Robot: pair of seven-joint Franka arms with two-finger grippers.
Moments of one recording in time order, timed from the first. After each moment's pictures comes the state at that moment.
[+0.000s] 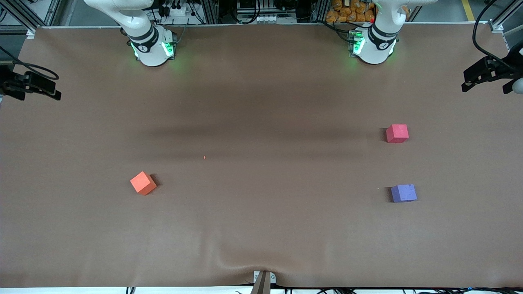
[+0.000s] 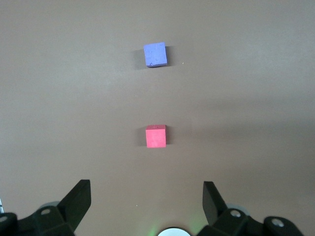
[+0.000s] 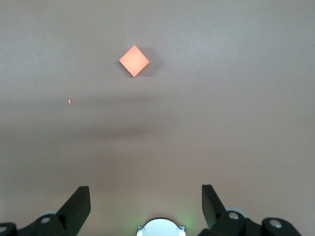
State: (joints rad) left arm 0.00 -0.06 -0.02 -1.53 0.03 1.45 0.06; right arm -0.01 0.05 -0.04 -1.44 0.03 1.36 -0.02
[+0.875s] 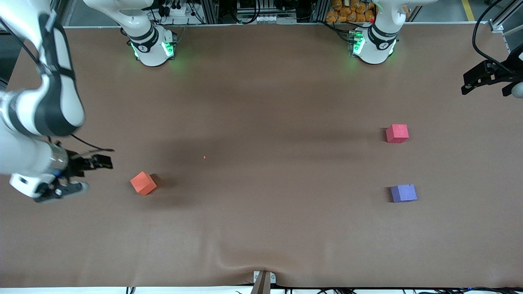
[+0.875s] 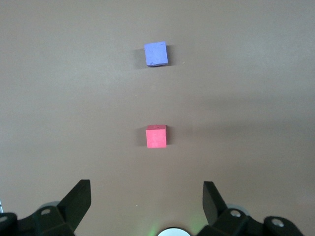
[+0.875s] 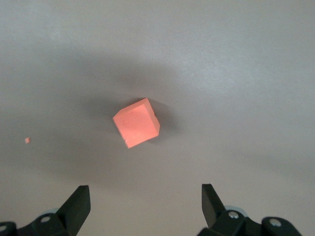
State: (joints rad) left arm 0.00 -0.04 -0.02 -1.53 0.03 1.46 0.06; right arm 0.03 0.48 -0.04 -1.47 0.04 1.81 -0.30
